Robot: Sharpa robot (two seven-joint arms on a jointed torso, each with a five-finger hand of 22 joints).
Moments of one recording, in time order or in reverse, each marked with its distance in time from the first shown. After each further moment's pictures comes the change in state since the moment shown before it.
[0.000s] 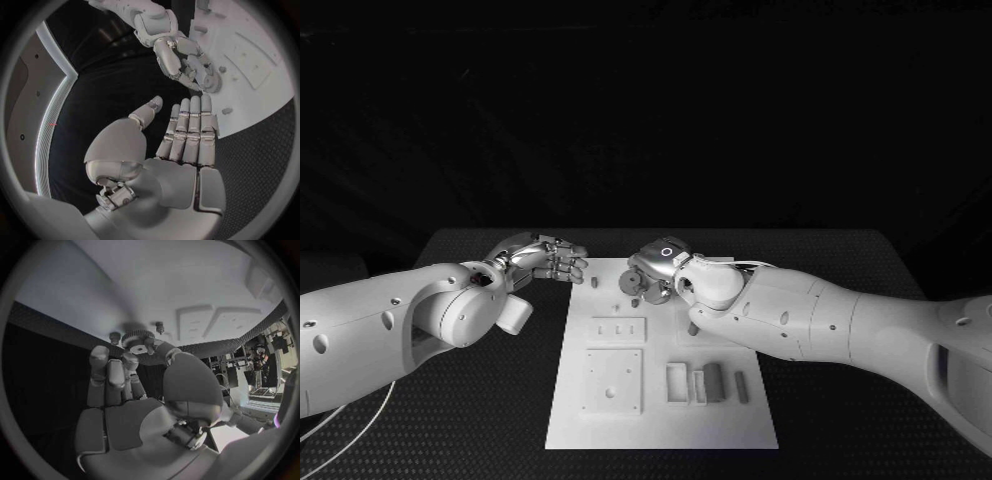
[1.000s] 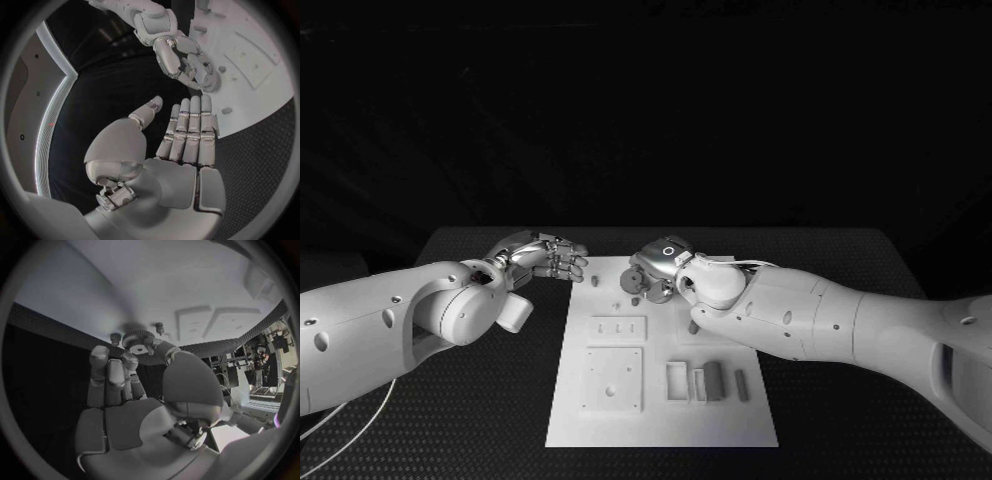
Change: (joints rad) left arm 0.000 0.002 0.000 -0.003 0.000 0.002 -0.001; left_hand 0.000 0.000 0.000 0.000 0.000 0.000 0.000 0.000 -0.001 0.000 0.000 0.000 0.000 0.000 0.000 0.000 0.001 -0.001 0.000 0.000 0.000 0.001; right arm -0.001 -0.012 0.000 0.015 0.001 -0.002 -0.010; right_hand 0.012 -0.038 0.003 0.019 0.000 0.000 0.000 -0.009 -0.008 -0.002 -0.002 0.000 -0.004 -0.009 0.004 -0.004 -0.013 0.000 -0.002 0.002 -0.006 0.000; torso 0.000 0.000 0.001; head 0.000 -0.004
